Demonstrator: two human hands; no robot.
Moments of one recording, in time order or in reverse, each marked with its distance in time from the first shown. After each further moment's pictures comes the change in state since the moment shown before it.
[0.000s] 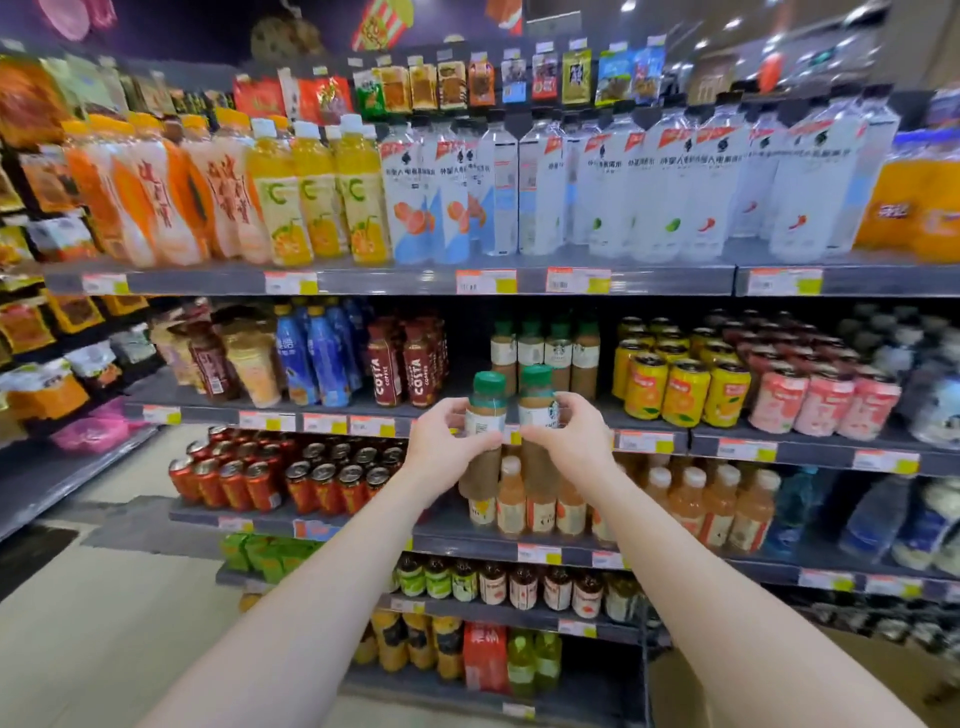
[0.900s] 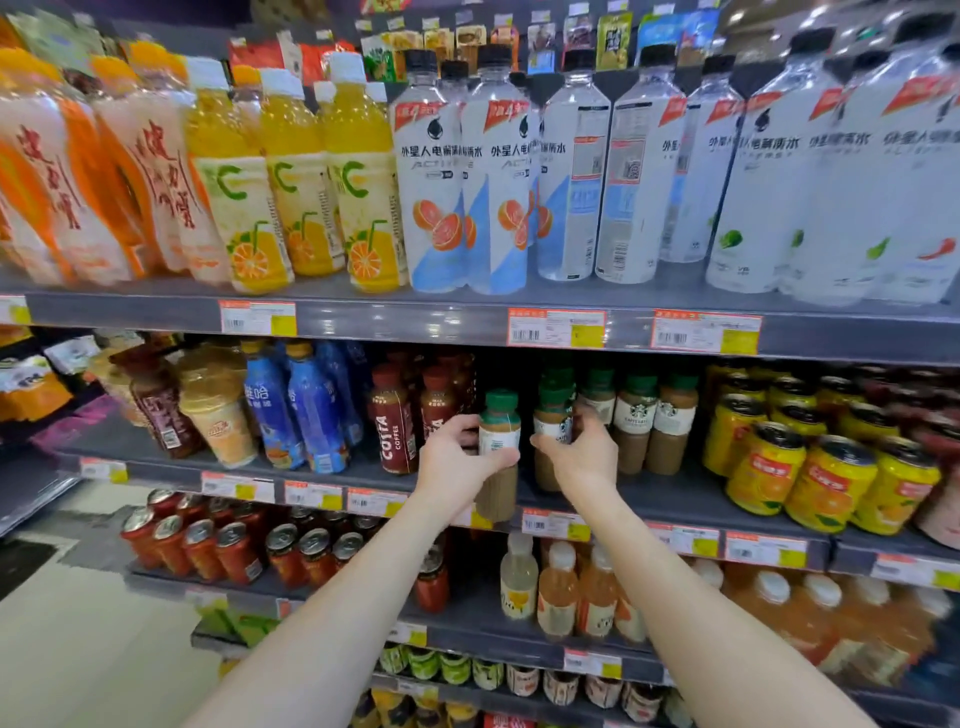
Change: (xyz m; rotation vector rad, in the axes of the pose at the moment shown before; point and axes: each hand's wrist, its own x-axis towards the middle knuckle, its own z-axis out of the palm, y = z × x) left_hand 0.202 -0.077 -0.009 -0.053 0.052 -0.094; right_hand 0.210 0.045 0.132 -0.043 0.122 0.042
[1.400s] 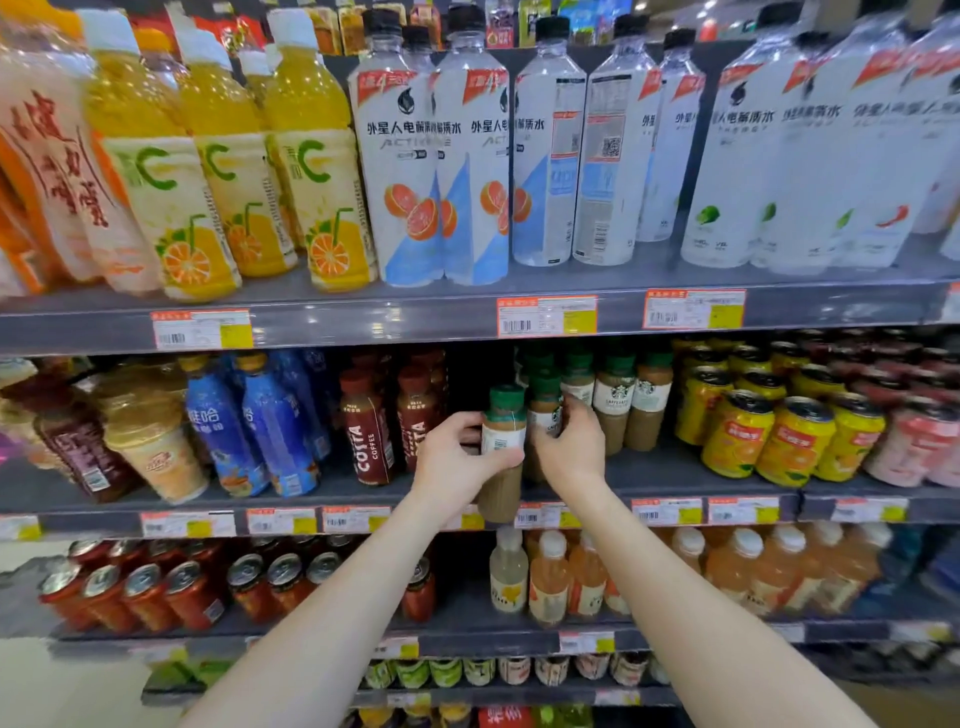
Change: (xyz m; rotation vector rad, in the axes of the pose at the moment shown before) left_hand 0.019 -0.011 0.003 0.011 -0.182 0.121; right_hand -0.001 0.005 0.013 -0.070 0.138 -0.072
